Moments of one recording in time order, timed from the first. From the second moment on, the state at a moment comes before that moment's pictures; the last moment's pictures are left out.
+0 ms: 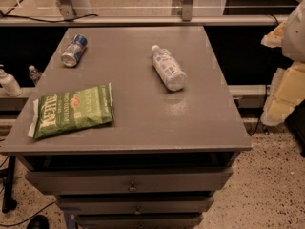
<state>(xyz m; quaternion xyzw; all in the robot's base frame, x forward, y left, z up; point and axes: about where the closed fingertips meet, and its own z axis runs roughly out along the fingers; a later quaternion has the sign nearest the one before) 0.438 -0.216 0.980 -0.60 0.78 -0.04 0.17</state>
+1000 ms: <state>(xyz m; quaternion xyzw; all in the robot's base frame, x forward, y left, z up) 0.503 -0.179 0.988 -0.62 0.76 -0.04 0.22</state>
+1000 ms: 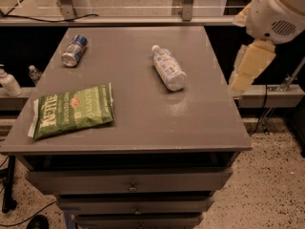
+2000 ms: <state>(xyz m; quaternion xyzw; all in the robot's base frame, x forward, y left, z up) 0.588 -0.096 0.981 -0.46 0.84 0.01 0.29</state>
